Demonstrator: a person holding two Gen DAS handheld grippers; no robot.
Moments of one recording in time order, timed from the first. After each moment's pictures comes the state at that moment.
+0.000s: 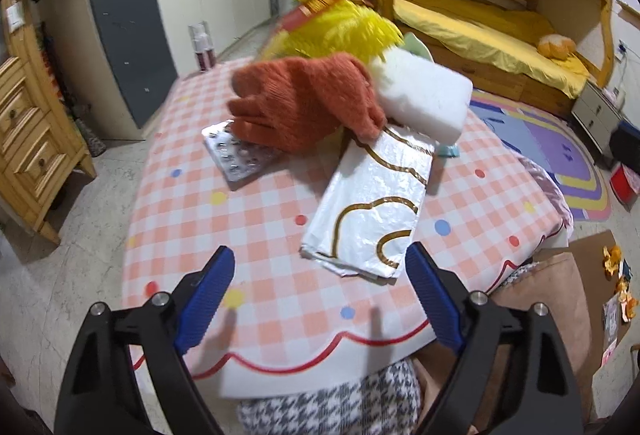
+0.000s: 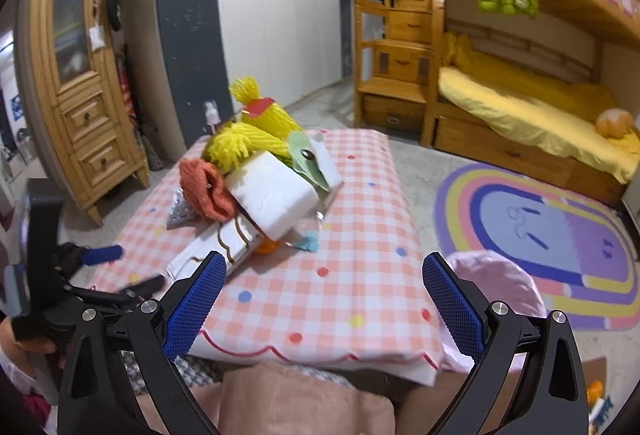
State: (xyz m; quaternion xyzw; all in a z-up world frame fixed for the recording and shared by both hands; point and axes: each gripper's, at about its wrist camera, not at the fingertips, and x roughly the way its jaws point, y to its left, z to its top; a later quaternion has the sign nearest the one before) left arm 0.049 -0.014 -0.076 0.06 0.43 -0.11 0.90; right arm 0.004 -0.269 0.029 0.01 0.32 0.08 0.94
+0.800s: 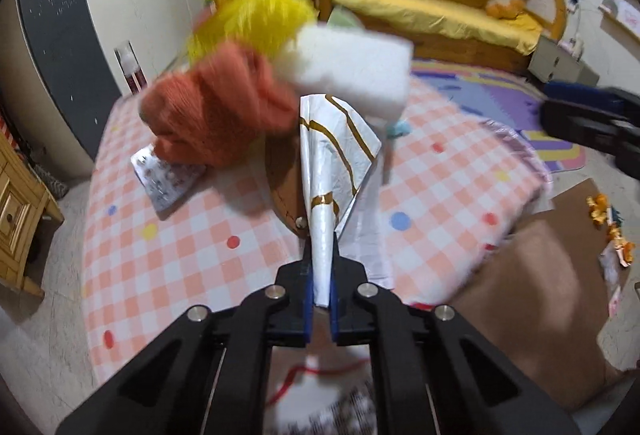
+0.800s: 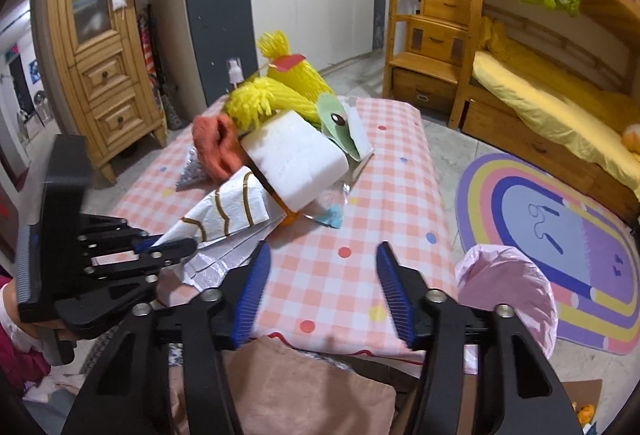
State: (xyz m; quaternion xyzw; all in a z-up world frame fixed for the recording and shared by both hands) left arm 0.047 -0.046 -0.080 0.12 0.41 -0.20 0.88; right arm 0.019 -0.257 0.014 -0.02 0.37 0.12 0.92
